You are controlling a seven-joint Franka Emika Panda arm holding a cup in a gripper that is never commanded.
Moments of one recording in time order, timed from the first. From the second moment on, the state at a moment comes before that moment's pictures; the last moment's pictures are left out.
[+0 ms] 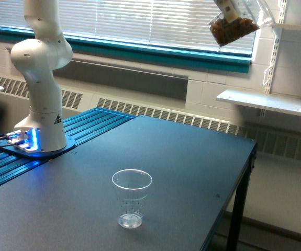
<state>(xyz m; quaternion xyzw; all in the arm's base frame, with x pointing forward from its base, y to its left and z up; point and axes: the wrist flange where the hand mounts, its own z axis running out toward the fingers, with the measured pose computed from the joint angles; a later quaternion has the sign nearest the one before) 0.596 -0.085 0.578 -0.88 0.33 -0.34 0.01</state>
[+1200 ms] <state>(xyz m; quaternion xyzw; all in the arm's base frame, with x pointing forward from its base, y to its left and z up) 0.554 -0.124 0.529 -0.87 0.37 -0.31 -0.05</state>
